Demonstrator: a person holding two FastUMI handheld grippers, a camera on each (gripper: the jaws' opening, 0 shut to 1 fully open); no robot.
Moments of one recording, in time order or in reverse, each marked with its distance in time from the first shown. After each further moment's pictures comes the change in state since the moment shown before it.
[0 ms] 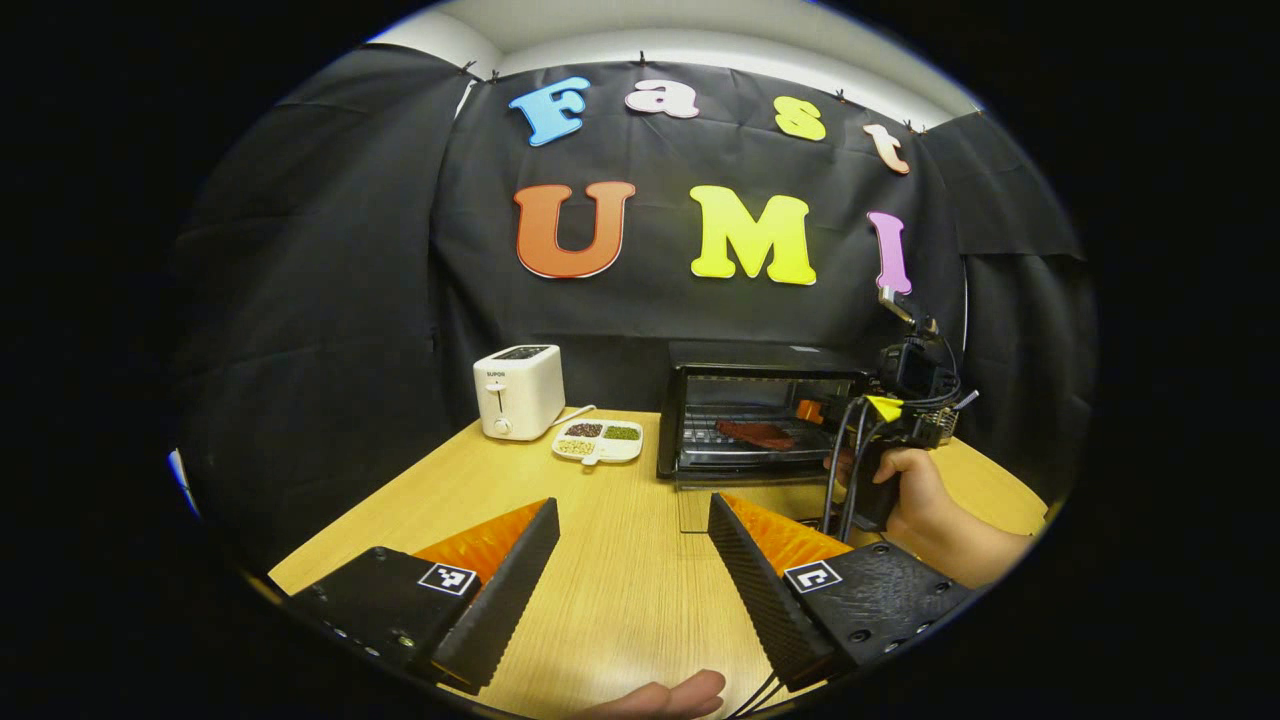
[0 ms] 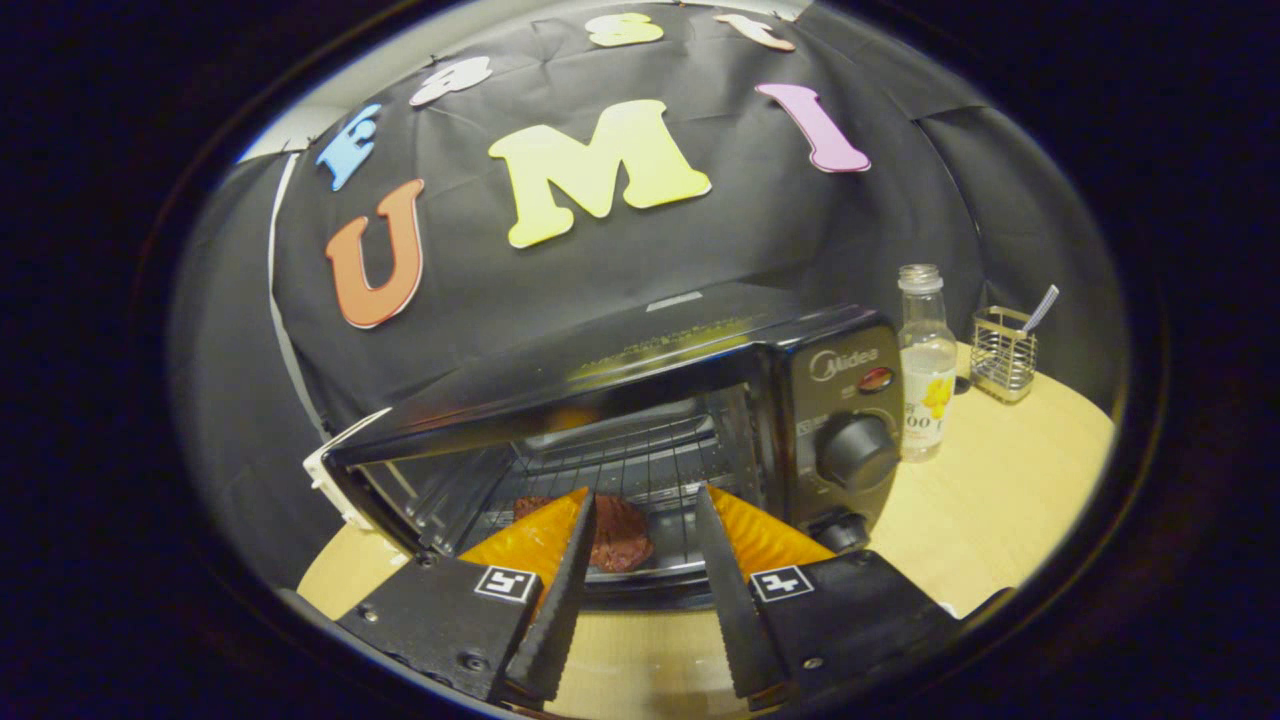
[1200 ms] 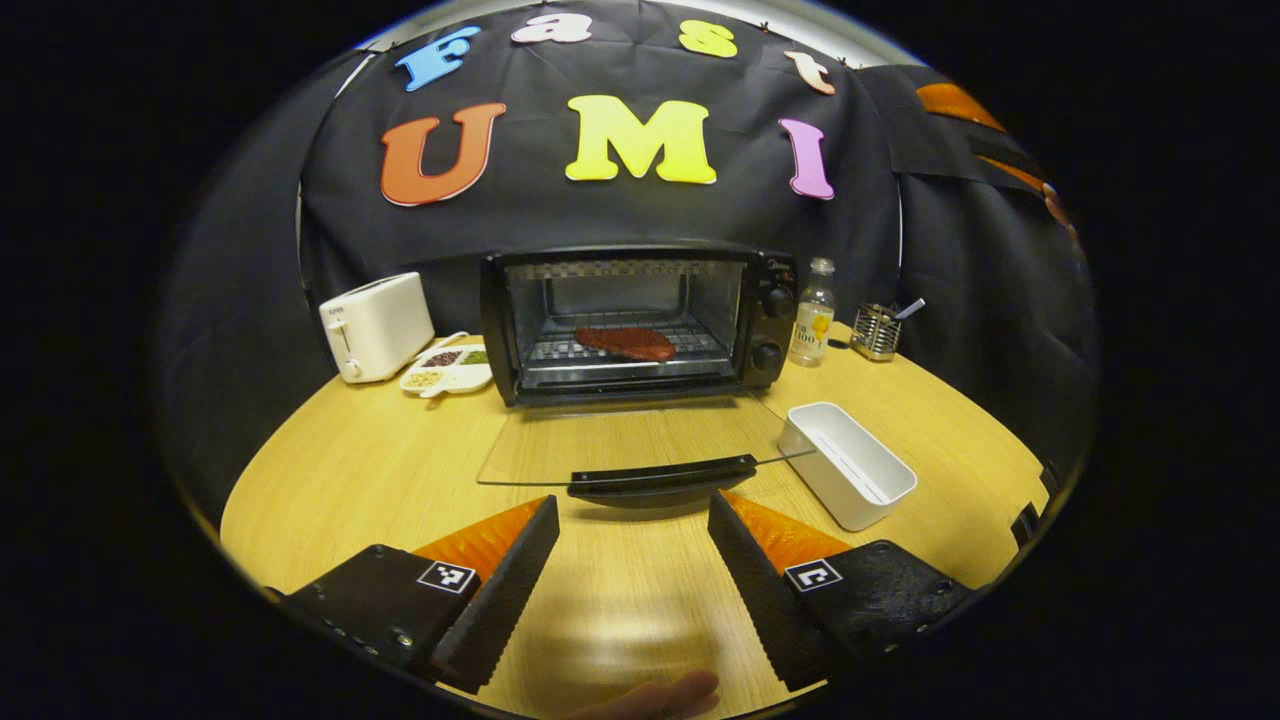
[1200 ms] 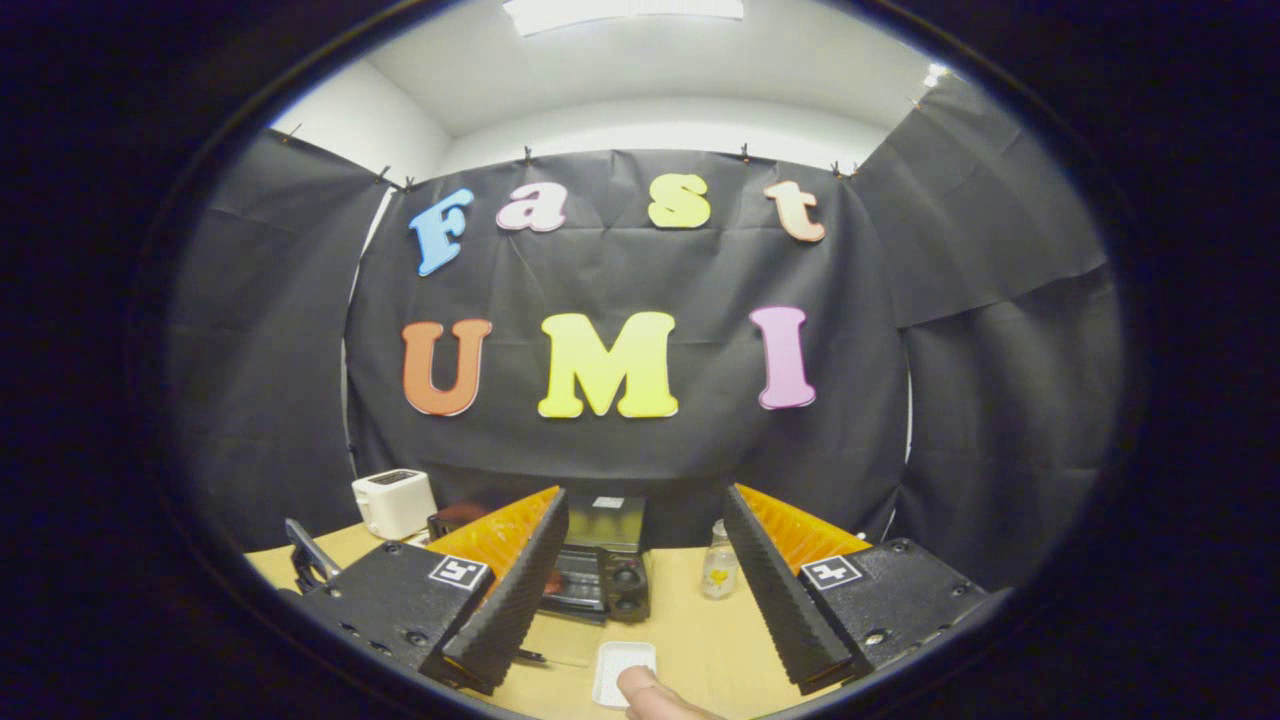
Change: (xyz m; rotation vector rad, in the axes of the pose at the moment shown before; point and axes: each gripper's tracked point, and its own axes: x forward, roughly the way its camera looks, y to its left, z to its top) left arm 0.078 -0.165 -0.098 0.094 0.247 -0.222; right arm -0.302 -0.056 0.193 -0.285 -0.387 -0.020
